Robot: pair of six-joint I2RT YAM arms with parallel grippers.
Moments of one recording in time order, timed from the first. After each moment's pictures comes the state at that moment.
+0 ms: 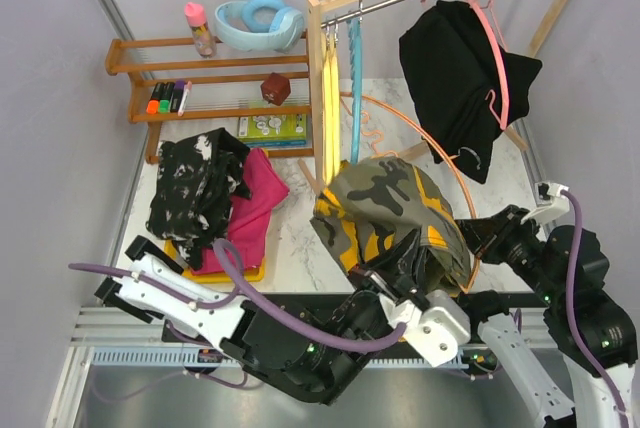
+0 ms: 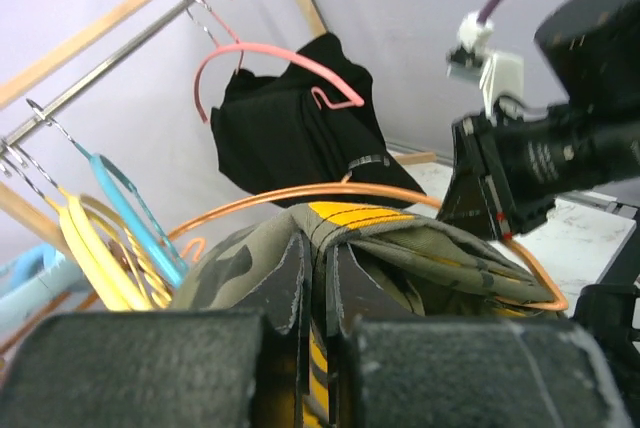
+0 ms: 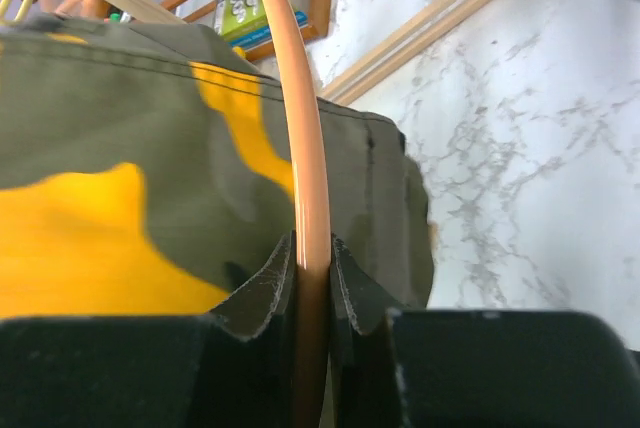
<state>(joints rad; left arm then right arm) -2.01 1.55 1.71 0.39 -1.21 0.93 0.26 0.41 1.14 -1.05 -0.12 0.64</state>
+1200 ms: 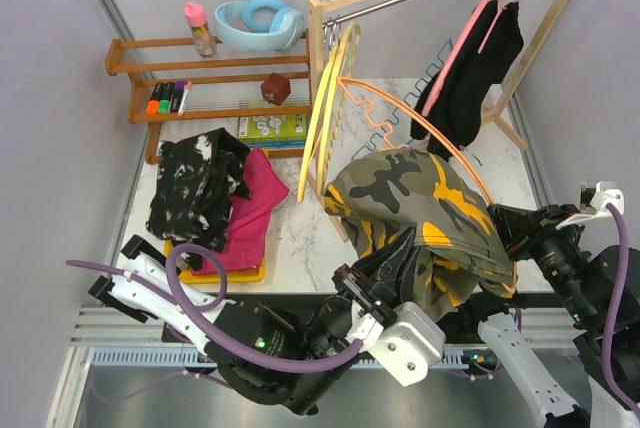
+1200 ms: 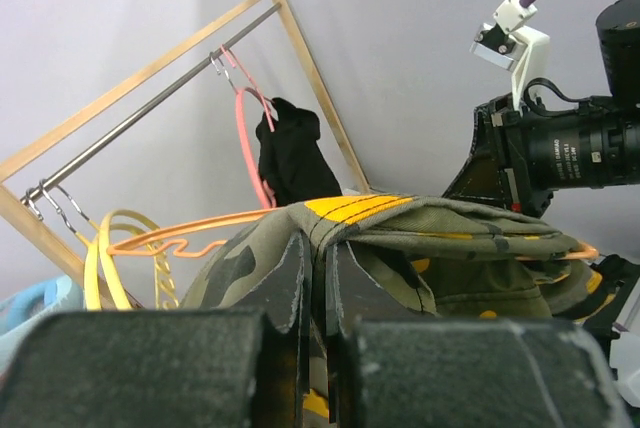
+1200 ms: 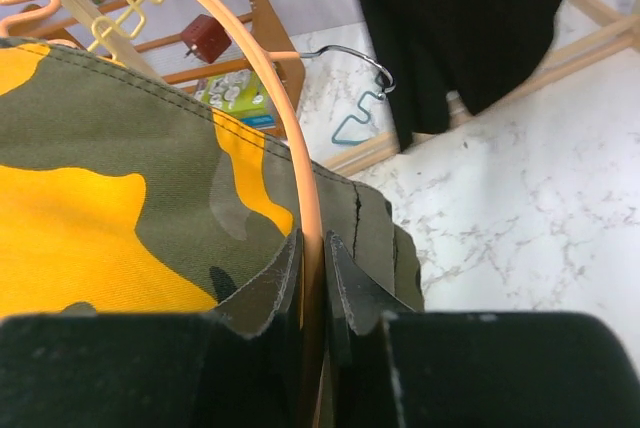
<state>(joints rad) -2.07 1.54 1.82 0.44 -1.15 1.04 0.26 0.44 1.33 -1.01 0.00 0.42</state>
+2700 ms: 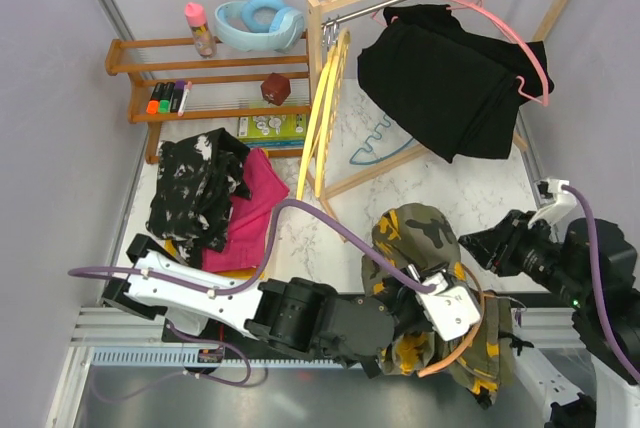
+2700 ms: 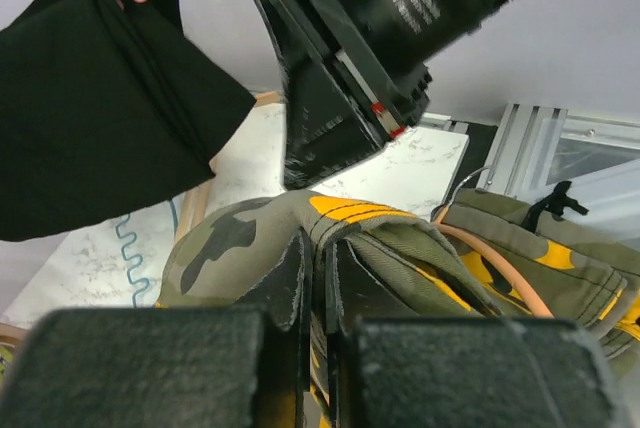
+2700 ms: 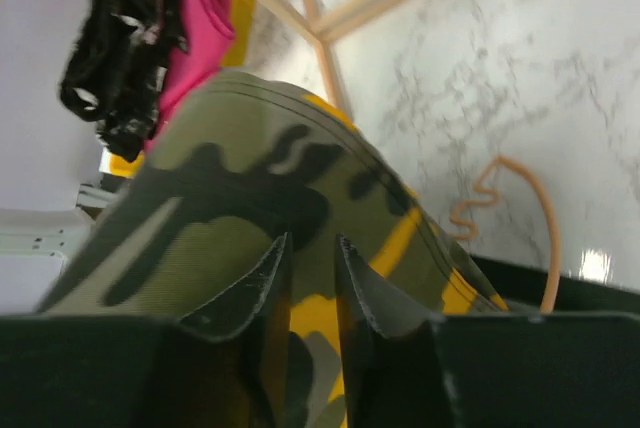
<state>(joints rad) -1.86 1.57 1.72 -0.22 -0.82 0.24 0.30 0.55 1.45 -1.27 -0.23 0.54</state>
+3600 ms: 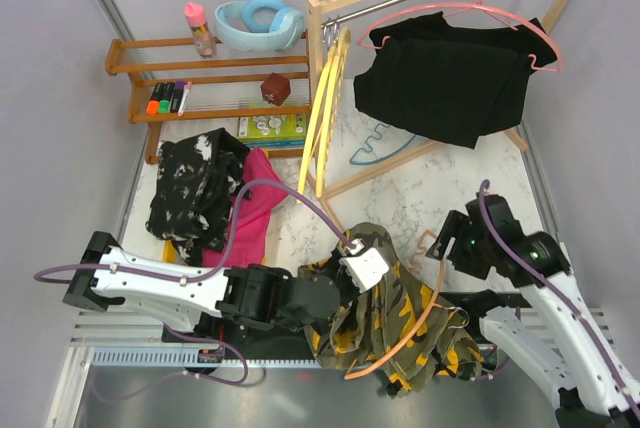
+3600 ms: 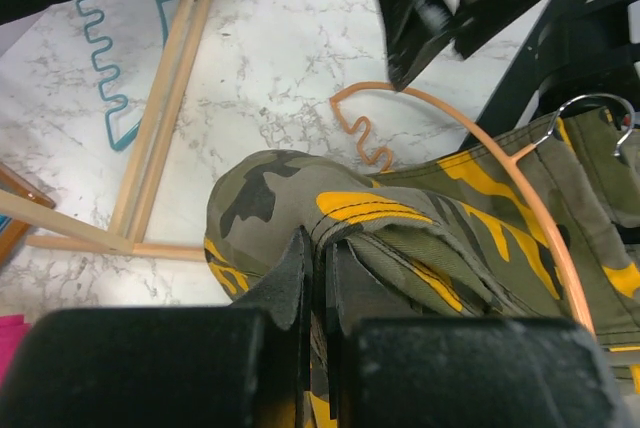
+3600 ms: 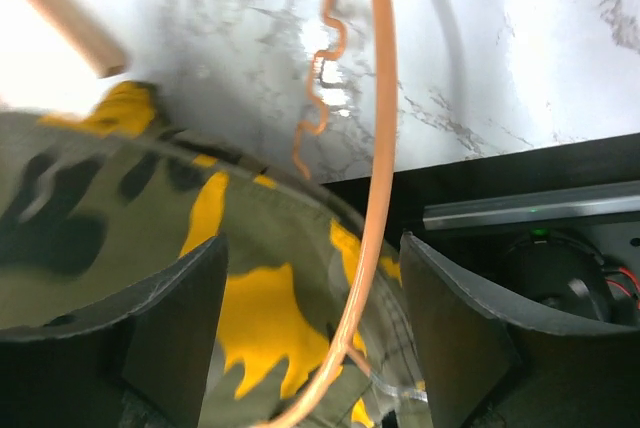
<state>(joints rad) -1.70 1.19 1.03 -0.21 -0.76 -0.08 0.38 0.62 0.89 -1.27 0.00 0.80</state>
